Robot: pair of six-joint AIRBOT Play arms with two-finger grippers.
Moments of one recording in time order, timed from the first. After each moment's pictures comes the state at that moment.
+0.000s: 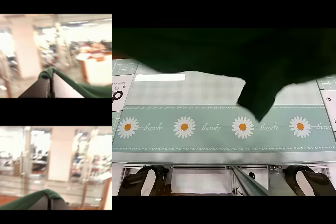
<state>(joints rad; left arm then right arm) 0.29 -0.49 1.75 0.86 -0.86 -1.15 -0.21 -0.67 1.91 -1.18 0.95 1.39</state>
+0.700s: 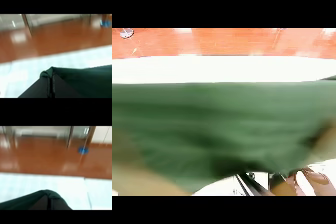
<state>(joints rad) 0.31 -0.49 1.84 1.19 -1.67 -1.38 -0.21 -0.73 2.05 -1.38 1.66 1.49</state>
